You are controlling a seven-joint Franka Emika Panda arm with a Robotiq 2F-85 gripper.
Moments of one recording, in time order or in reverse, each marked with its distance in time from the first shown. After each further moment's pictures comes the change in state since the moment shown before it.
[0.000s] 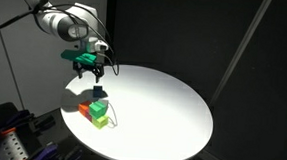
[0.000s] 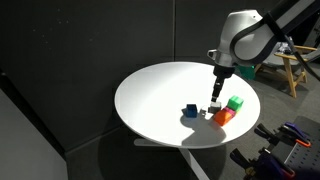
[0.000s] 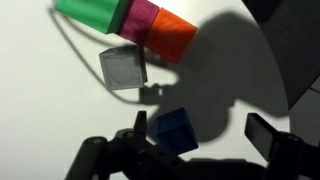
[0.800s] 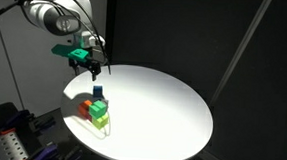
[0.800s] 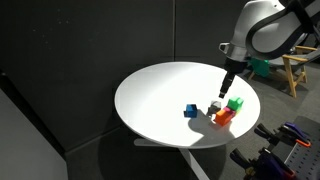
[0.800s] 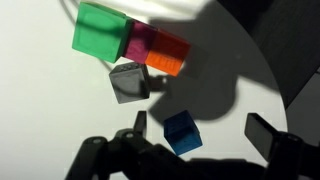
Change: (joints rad) arm 0.000 -0.162 -0.024 -0.112 0.024 -0.013 0.055
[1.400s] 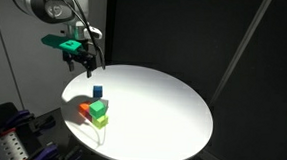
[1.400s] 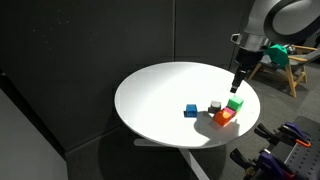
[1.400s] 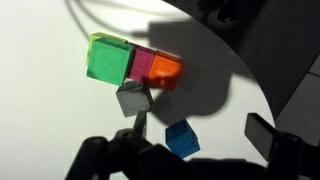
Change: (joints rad) arm 0.009 -0.181 -0.047 -0.056 0.001 -0.159 0.021
